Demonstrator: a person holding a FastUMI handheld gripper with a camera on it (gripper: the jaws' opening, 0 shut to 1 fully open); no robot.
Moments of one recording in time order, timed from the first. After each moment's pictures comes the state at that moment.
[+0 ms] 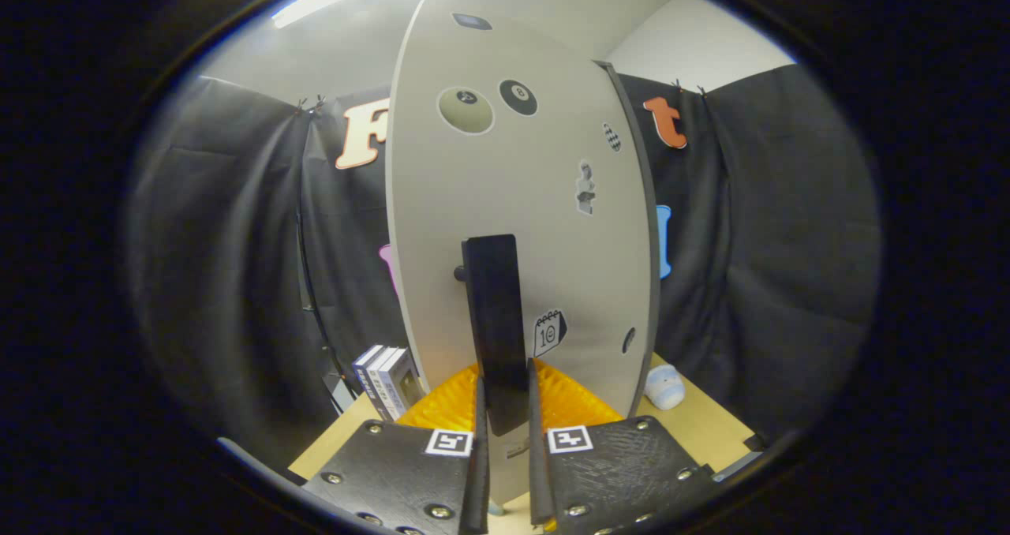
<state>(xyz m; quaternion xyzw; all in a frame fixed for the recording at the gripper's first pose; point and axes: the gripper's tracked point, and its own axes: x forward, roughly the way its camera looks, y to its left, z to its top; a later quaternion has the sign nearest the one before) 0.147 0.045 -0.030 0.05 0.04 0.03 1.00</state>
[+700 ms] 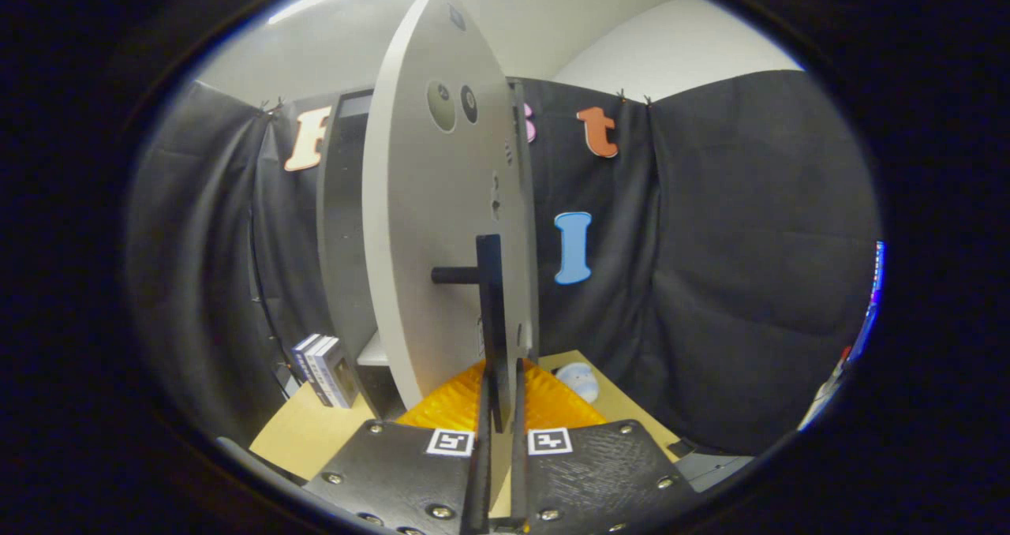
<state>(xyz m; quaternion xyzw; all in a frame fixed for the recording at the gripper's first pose) 0.098 -0.084 -0.027 0.04 0.04 -0.07 1.00</state>
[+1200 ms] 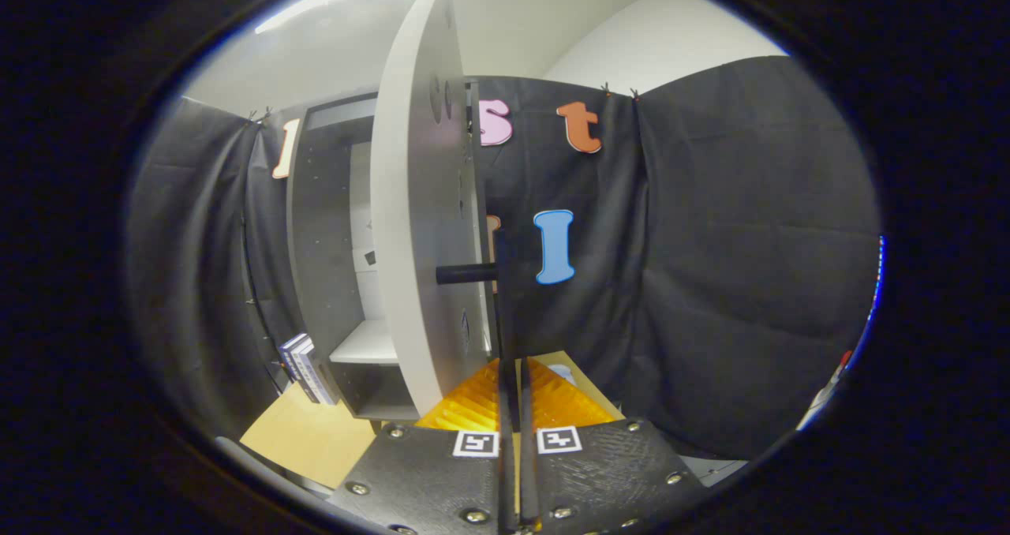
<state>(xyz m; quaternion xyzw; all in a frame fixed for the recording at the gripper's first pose) 0.101 -0.165 -0.030 0.05 0.04 -0.04 1.00</state>
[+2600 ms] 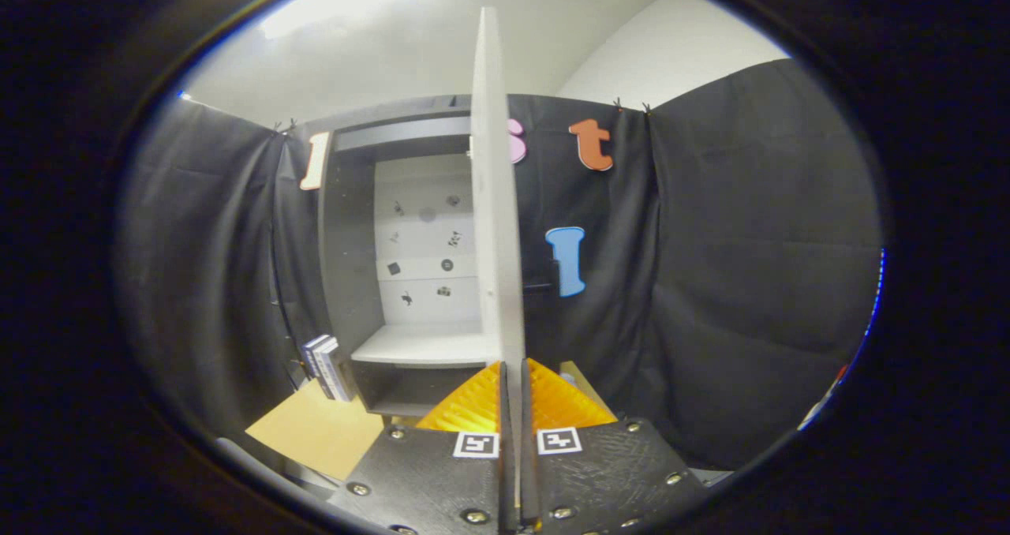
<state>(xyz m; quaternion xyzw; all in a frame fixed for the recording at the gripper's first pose) 0.043 -0.162 -0.007 0.04 0.02 0.01 1.00</state>
